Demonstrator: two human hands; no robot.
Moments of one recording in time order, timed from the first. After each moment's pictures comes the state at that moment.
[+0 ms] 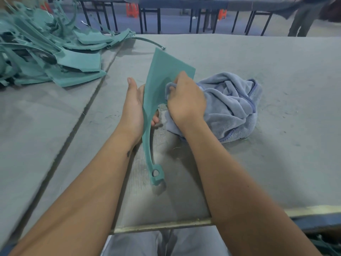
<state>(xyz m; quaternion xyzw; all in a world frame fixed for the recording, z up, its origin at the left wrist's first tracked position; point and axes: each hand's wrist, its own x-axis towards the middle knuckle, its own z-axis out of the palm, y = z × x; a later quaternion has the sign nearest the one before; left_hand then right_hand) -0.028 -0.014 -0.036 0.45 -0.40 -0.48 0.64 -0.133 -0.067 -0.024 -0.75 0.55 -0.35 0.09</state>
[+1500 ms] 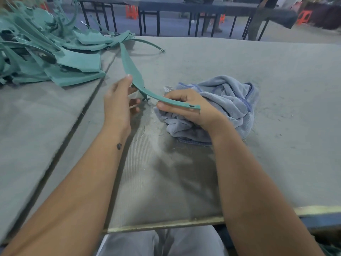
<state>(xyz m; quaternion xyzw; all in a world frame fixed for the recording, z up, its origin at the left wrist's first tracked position) -0.004 -0.019 -0.031 0.52 -0.26 -0.35 0.73 -0.177 -0.055 -0.013 -0.80 0.26 -0.27 0.47</state>
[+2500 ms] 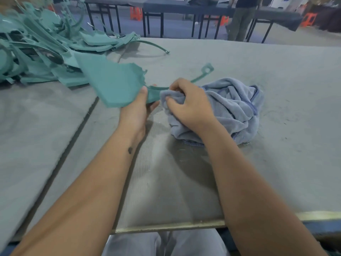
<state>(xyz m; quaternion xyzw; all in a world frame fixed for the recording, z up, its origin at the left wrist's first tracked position) -0.022 -0.026 -0.040 0.45 -0.20 -0.42 0.76 -0.151 -0.055 -0.020 -0.81 0.40 -0.39 0.19</state>
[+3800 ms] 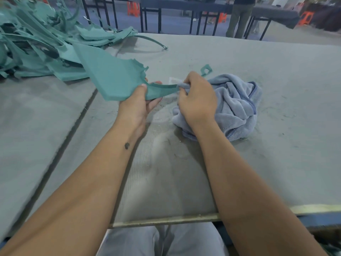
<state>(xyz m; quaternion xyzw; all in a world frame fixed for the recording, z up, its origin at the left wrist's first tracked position) -0.026 -0.019 -0.033 0.41 -0.22 -0.45 0.76 -0.148 -0.075 -0.032 -0.75 0.52 -0.41 0.04</state>
